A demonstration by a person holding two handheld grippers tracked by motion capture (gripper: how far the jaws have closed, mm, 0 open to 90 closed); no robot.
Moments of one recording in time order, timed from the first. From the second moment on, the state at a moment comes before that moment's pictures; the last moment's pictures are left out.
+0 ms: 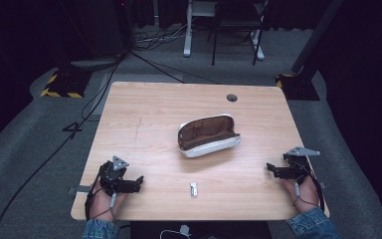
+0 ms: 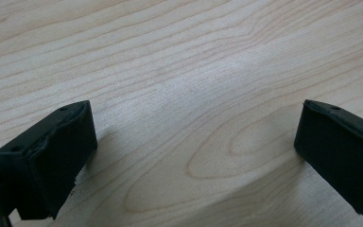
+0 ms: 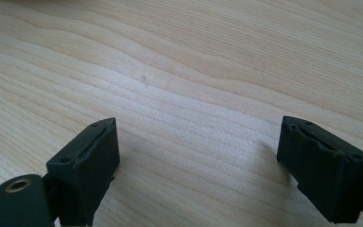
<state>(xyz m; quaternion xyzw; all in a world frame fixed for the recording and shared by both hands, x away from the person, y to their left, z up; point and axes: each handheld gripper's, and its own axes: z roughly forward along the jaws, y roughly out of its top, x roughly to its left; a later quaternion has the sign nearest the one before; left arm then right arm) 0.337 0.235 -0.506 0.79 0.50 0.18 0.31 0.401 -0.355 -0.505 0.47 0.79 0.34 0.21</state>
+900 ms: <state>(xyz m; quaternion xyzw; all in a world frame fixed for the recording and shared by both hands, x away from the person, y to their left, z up) 0.315 0.204 -0.455 0.79 0.47 0.15 0.36 0.401 -0.355 -0.505 0.47 0.79 0.34 0.21</state>
